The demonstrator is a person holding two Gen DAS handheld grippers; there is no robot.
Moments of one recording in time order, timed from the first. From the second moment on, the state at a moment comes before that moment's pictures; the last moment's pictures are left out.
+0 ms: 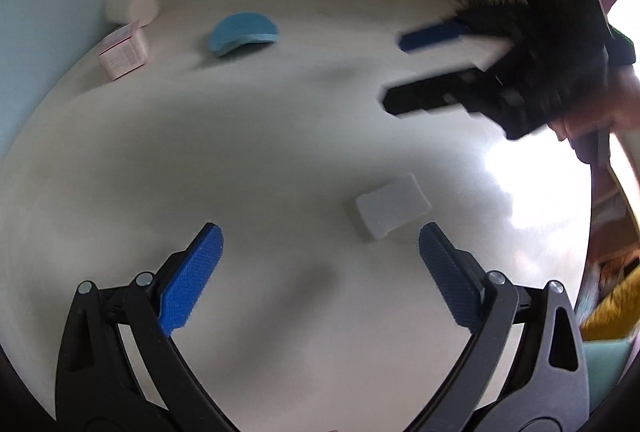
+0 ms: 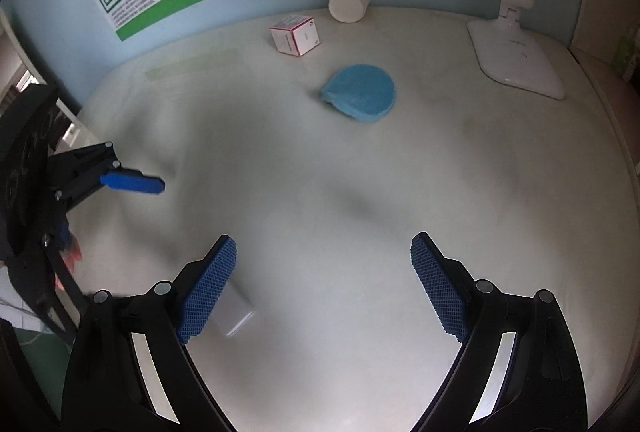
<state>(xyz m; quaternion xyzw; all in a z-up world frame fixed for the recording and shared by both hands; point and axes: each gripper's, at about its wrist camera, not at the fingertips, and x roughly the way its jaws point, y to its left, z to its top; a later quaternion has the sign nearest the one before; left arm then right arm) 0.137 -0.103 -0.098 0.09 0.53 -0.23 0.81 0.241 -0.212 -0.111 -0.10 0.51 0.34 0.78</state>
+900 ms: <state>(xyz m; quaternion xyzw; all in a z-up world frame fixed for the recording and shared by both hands) 0.169 -0.146 -0.115 0.19 0.46 -0.37 0.78 0.348 -0.154 -0.147 -0.19 0.47 0.43 0.75</state>
